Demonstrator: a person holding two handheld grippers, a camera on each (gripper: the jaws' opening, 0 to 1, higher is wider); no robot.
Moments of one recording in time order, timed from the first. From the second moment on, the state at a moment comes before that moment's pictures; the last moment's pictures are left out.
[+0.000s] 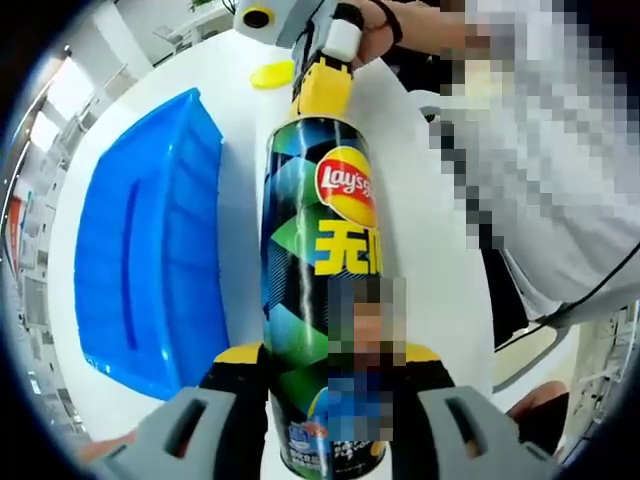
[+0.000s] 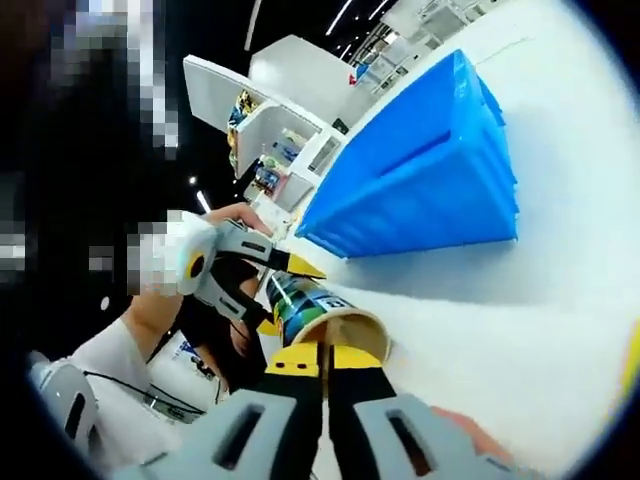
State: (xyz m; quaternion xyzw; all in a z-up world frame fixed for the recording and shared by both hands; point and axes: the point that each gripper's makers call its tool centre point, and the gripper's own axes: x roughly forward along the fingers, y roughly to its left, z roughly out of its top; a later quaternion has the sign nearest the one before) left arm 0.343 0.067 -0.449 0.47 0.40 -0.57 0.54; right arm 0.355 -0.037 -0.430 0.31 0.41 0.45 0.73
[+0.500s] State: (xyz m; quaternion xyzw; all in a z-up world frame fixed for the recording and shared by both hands) left arm 0.344 0.067 -0.449 0.48 0.39 -0.58 0.54; right arm 0.350 -0.050 -0.427 0.22 0.43 0.41 0.78
